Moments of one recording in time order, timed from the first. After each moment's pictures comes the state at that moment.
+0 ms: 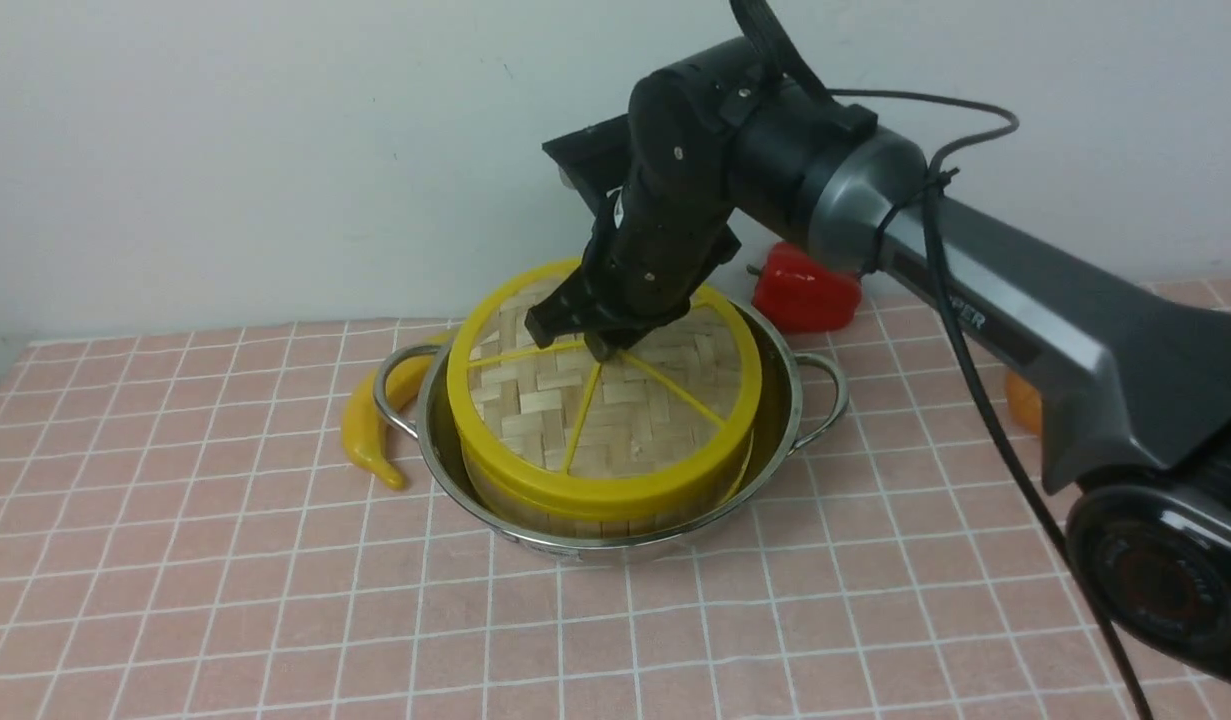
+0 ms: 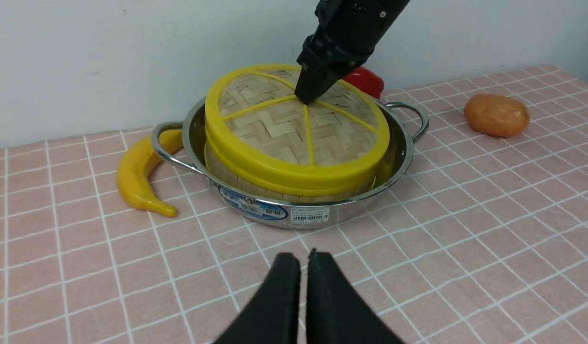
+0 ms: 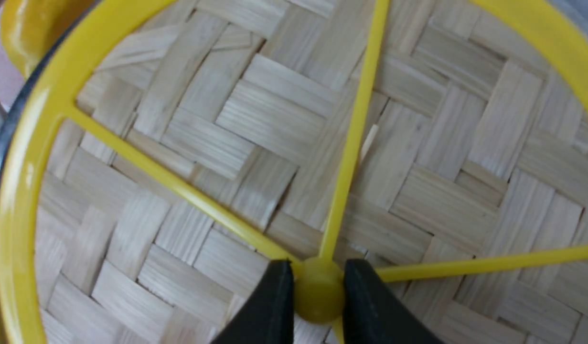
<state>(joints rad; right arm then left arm) 0.64 2.40 -2.39 0.03 1.24 0.15 -0.26 0.07 -0.46 -0.20 0.79 0.09</state>
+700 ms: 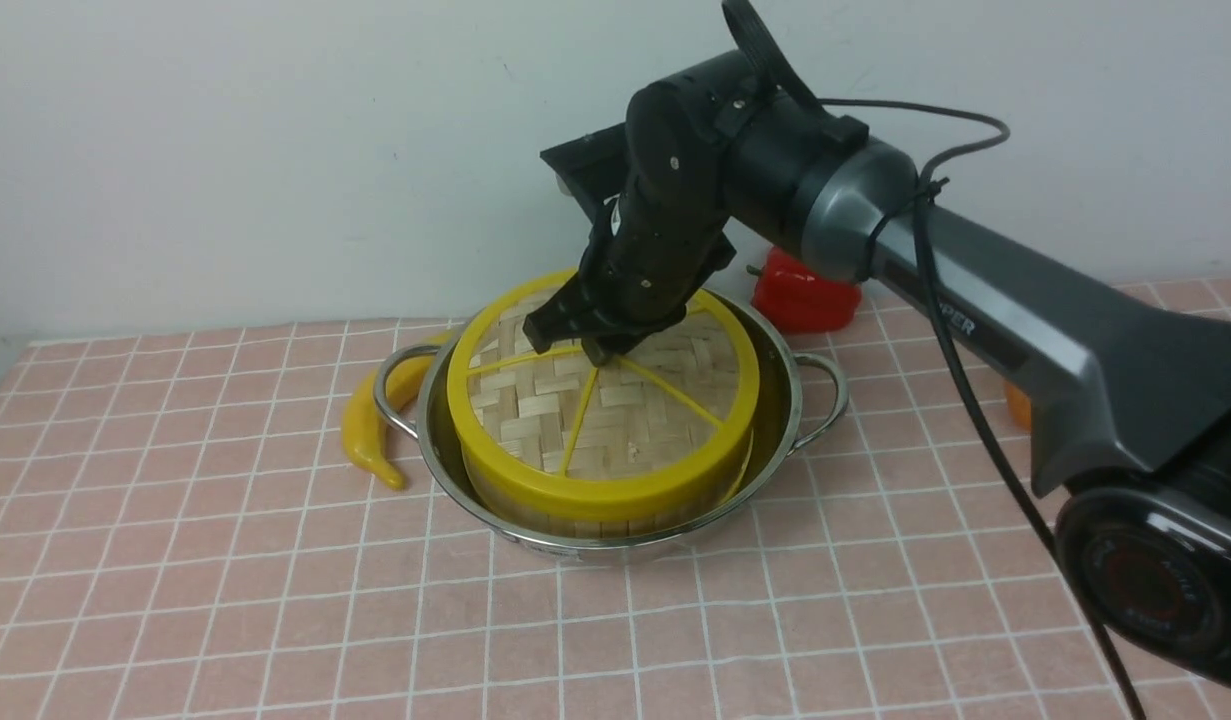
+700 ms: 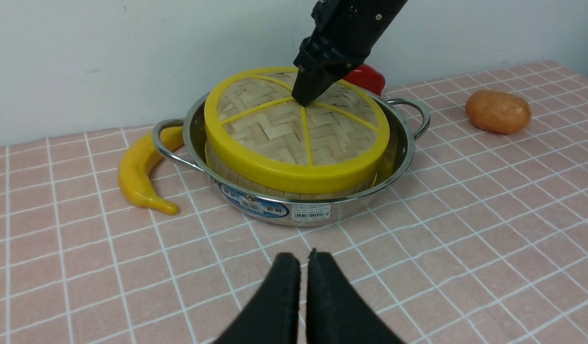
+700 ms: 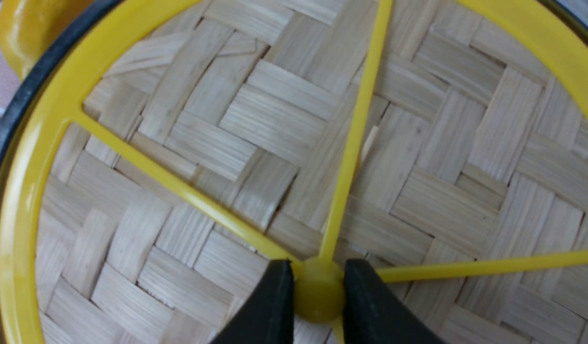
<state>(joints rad) 0.64 2.42 -2.39 0.04 1.23 0.15 -0.26 0.07 -0.46 -0.20 0.79 0.09</state>
